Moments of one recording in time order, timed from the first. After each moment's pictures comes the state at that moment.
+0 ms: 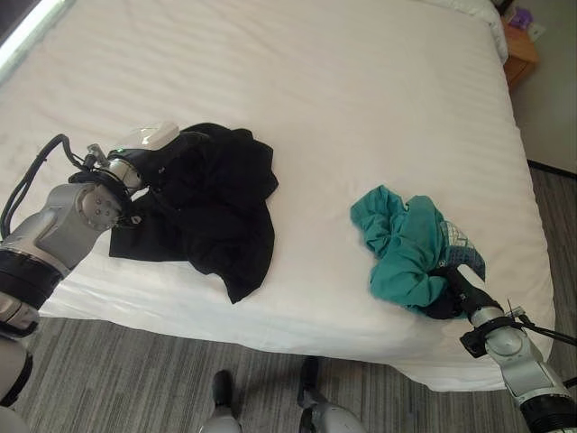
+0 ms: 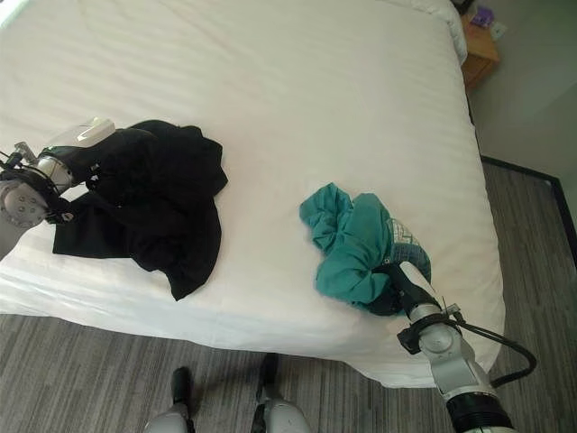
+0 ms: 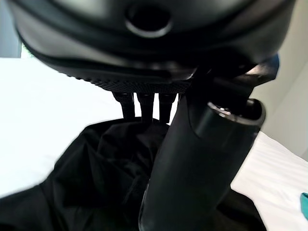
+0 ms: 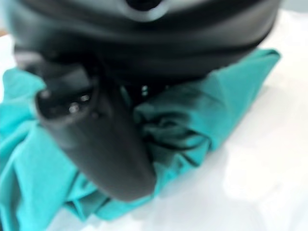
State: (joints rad) left arm -0.91 1.07 -0.67 0.53 0.12 -0.06 -0.06; right arm -0.12 -0.70 0.07 0.40 -0.14 -0.02 0.06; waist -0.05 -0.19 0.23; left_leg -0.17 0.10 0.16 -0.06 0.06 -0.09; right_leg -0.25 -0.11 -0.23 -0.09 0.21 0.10
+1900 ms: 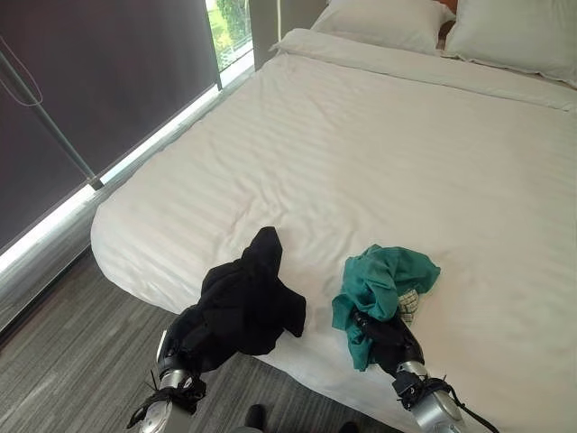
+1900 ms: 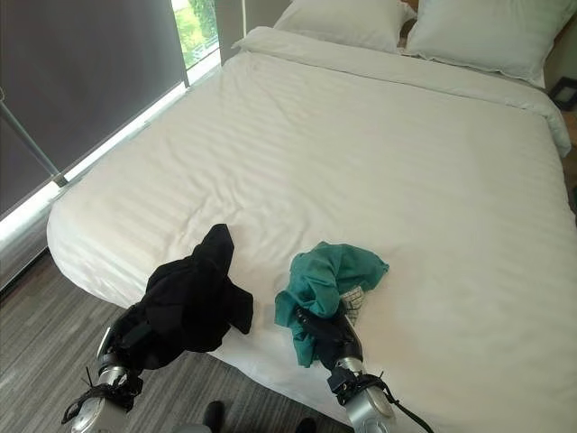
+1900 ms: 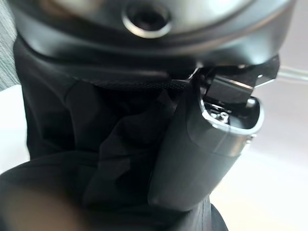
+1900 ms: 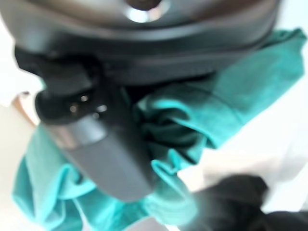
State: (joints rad) left arm 0.29 0.12 0.12 0.13 -0.62 -0.04 -0.03; right arm 0.24 -0.19 -0.05 0.13 0.78 0.07 0.21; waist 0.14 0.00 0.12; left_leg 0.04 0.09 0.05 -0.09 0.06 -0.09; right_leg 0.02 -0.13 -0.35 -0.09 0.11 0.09
